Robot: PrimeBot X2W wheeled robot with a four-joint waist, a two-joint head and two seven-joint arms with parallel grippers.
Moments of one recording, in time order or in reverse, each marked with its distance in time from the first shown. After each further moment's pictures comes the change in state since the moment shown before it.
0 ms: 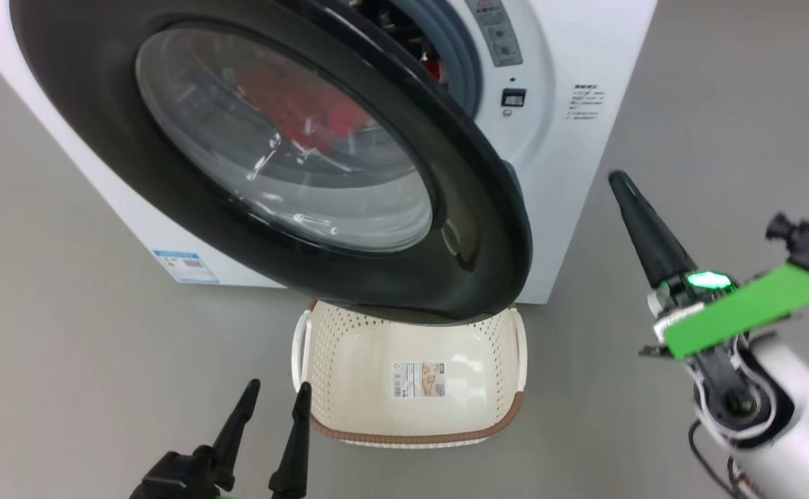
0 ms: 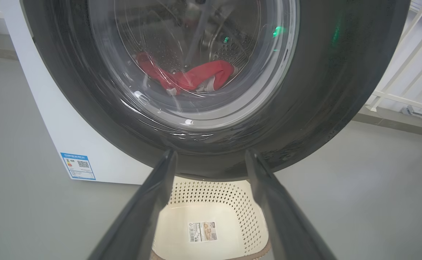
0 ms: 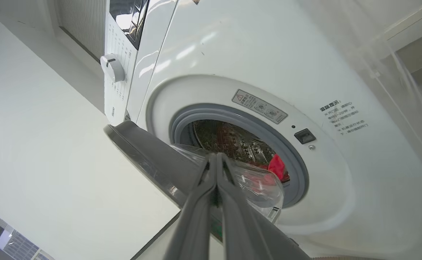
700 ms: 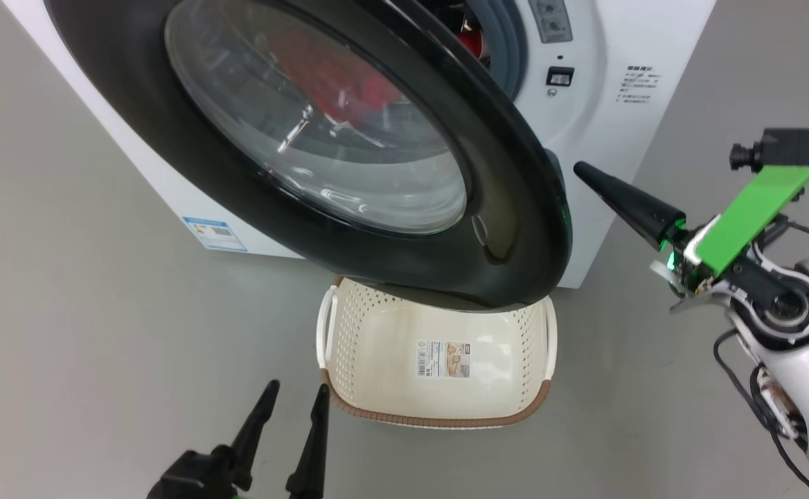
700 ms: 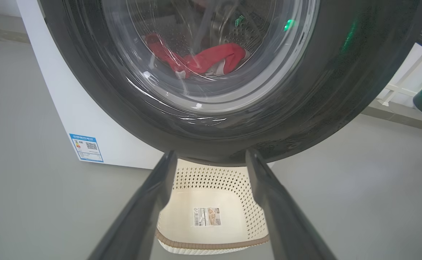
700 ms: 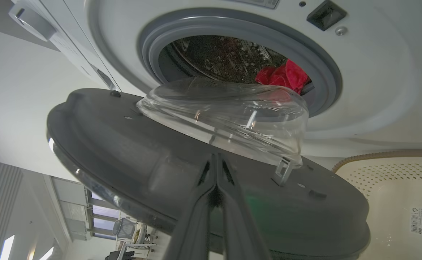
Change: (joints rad) left arm -0.006 0.000 -0.048 -0.002 -0.016 0.008 0.000; right arm -0.210 -0.002 -0.056 0.221 0.413 0.000 0.616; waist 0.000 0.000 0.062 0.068
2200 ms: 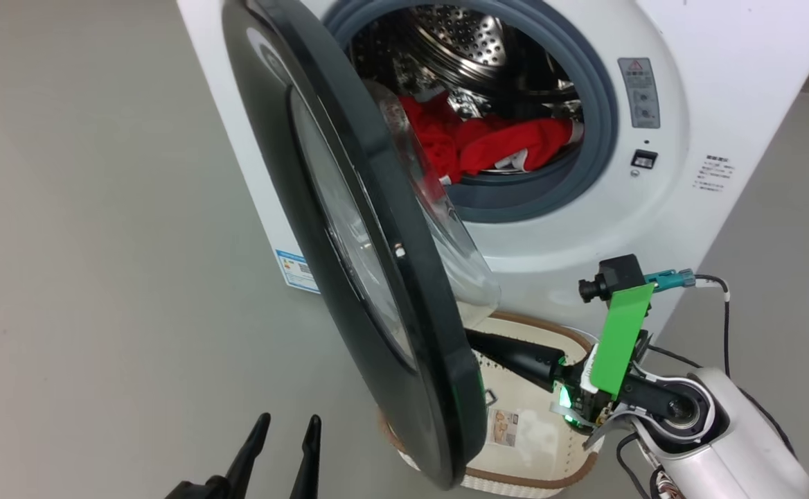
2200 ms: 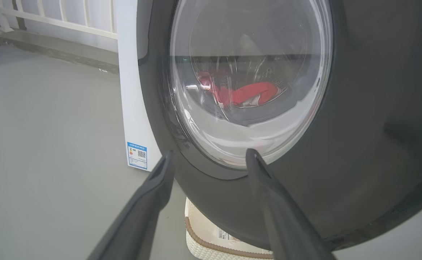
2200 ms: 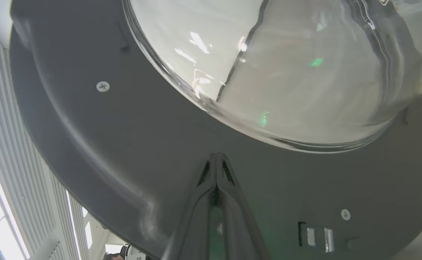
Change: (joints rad) left arm 0.071 0.002 0.012 -0.006 0.002 0.015 0.000; right arm 0.229 0.275 -0.084 0.010 -0.095 -0.001 0.375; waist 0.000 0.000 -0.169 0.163
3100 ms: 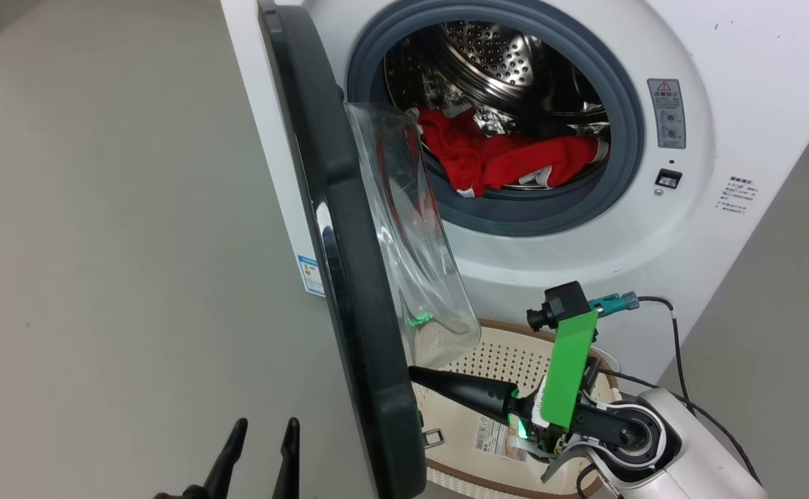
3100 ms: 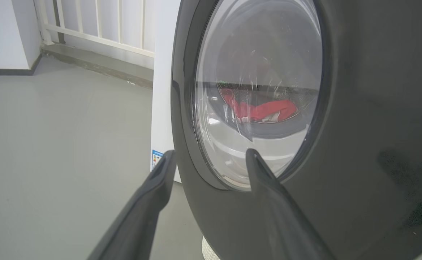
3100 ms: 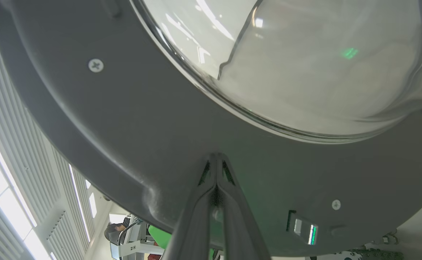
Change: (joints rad) left arm 0.043 0.001 0.046 -0.051 0.007 0.020 0.000; right arm 0.011 0.039 0.124 -0.001 0.002 0.000 -0.040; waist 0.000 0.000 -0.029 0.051
